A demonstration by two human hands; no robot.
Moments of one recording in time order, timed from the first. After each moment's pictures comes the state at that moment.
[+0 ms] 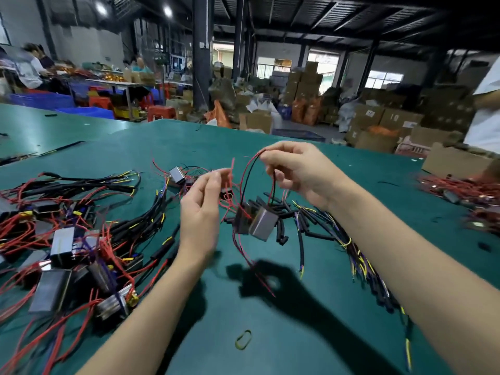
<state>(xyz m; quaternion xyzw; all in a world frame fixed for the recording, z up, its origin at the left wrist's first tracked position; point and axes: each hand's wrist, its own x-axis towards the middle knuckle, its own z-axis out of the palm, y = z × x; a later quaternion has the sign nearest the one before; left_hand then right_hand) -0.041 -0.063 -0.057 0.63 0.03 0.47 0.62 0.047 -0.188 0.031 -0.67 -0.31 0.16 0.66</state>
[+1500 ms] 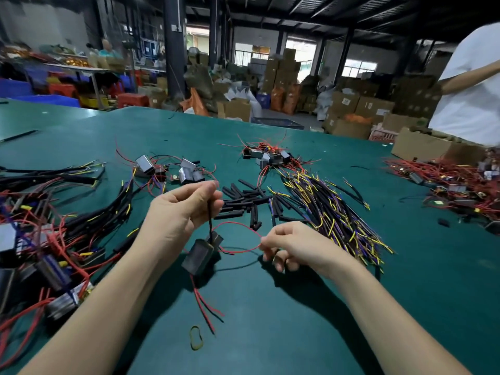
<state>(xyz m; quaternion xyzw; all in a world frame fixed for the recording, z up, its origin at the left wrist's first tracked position) -0.049 -0.071 -0.060 0.50 0.05 0.23 0.84 0.031 -0.262 -0.075 -0.81 -0.22 0.27 0.48</state>
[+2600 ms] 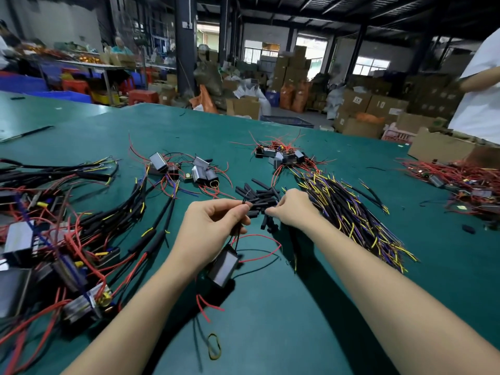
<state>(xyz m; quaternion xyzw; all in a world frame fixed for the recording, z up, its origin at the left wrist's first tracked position) -0.046 -0.080 -0.078 0.69 0.05 0.26 0.68 0.112 -0.196 -0.077 -0.97 -0.14 0.03 0.22</state>
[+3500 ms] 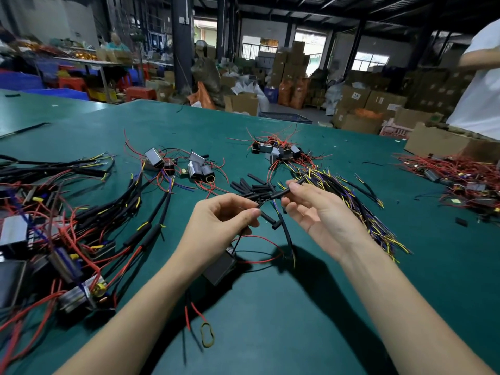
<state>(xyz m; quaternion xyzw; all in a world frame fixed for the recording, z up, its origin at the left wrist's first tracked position) -0.048 -0.094 -0.079 0.71 -0.01 0.23 0.67 0.028 -0.250 -0.046 -0.52 -0.11 0.18 0.83</state>
